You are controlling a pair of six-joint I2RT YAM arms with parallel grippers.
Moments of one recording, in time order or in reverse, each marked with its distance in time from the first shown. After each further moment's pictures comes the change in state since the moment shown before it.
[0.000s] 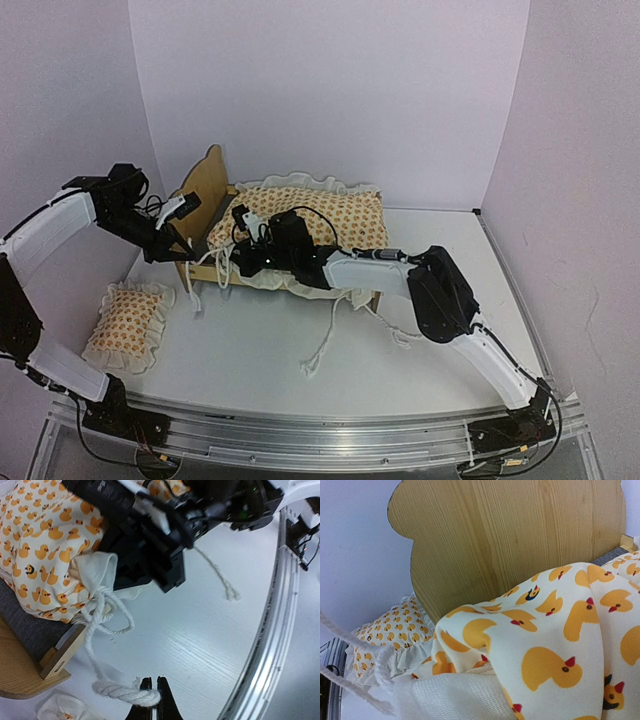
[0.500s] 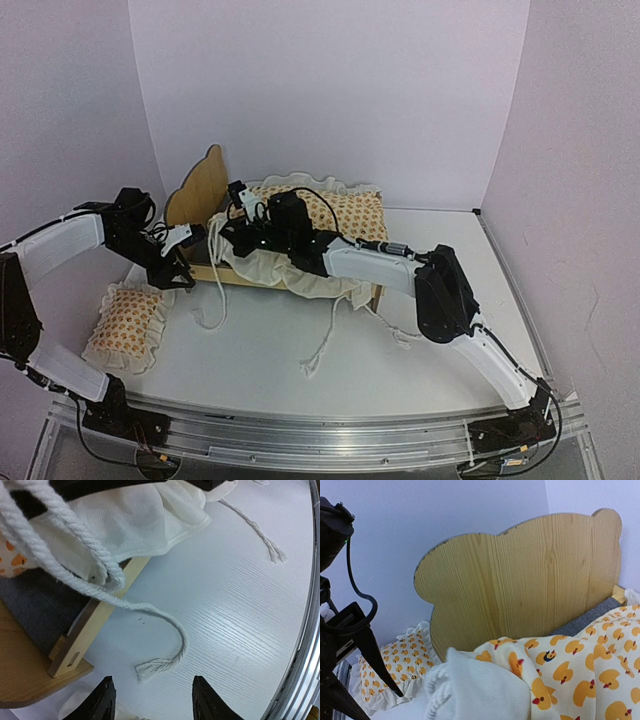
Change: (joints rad) left arm -0.004 -0.007 -0.231 0.211 -0.183 0.164; right arm 0.009 0.004 0.145 -0.029 0.029 -0.042
